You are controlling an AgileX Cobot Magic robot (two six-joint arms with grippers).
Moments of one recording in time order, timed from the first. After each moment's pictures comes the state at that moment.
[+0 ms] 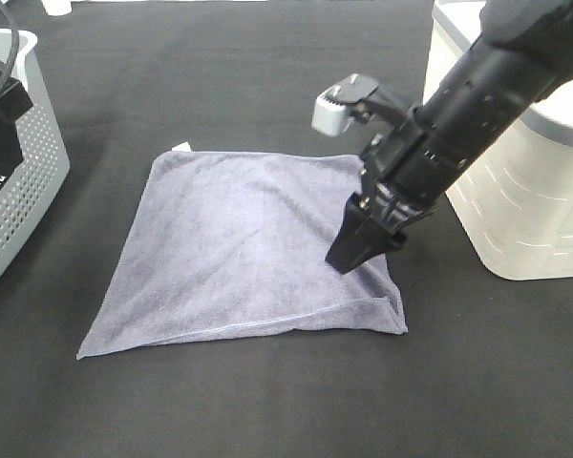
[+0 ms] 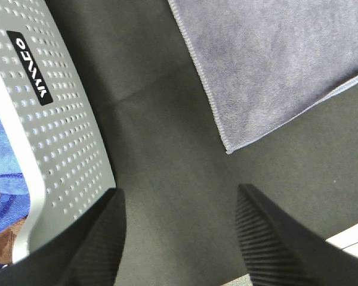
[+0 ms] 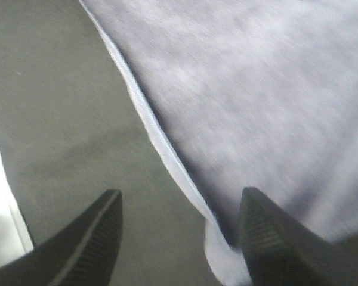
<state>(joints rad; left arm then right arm) -0.32 1.55 -1.35 0.08 1.22 0.10 0.40 1.83 -1.15 0.56 0.83 -1.04</state>
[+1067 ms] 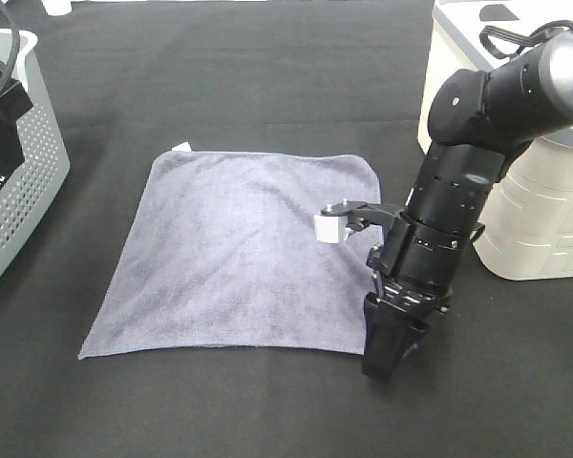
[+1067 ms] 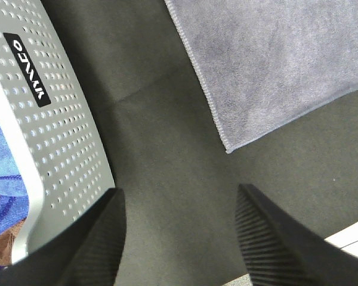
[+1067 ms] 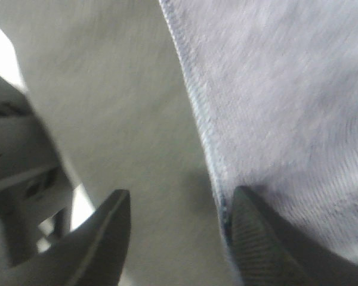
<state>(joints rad) -0.32 1.55 -1.35 0.08 1.22 0.11 0.40 2.04 -1.14 0.44 1.04 -0.88</state>
